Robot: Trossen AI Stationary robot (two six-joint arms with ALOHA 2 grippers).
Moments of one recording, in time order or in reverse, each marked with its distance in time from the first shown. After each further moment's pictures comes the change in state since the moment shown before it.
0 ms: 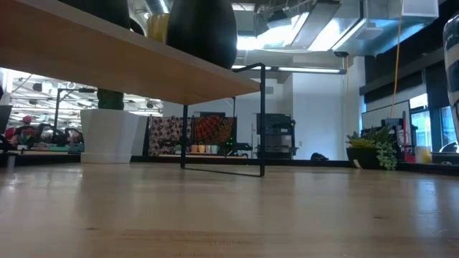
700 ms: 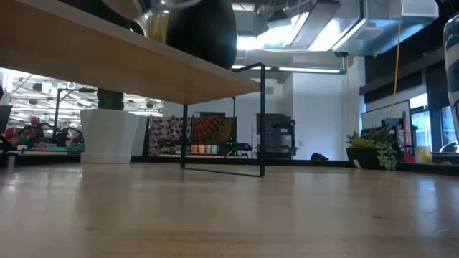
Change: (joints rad) left arm 0.000 0.000 0.000 0.000 0.000 -0.031; right arm -0.091 0.086 0.001 0.026 0.087 -0.191
